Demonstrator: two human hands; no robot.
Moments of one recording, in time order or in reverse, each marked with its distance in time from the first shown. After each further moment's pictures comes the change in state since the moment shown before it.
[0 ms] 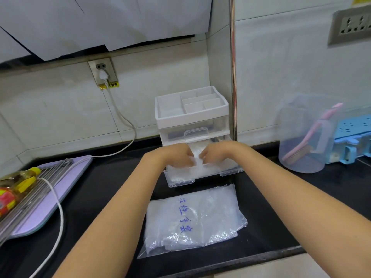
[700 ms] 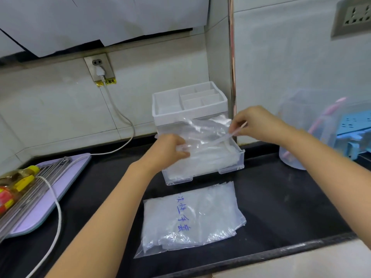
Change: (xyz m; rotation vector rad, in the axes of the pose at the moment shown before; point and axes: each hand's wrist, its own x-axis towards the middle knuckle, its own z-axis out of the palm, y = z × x) left_hand -0.017 -0.012 0.011 -0.162 0.456 0.060; right_hand -0.051 0.082 -0.011 0.344 0.729 -0.129
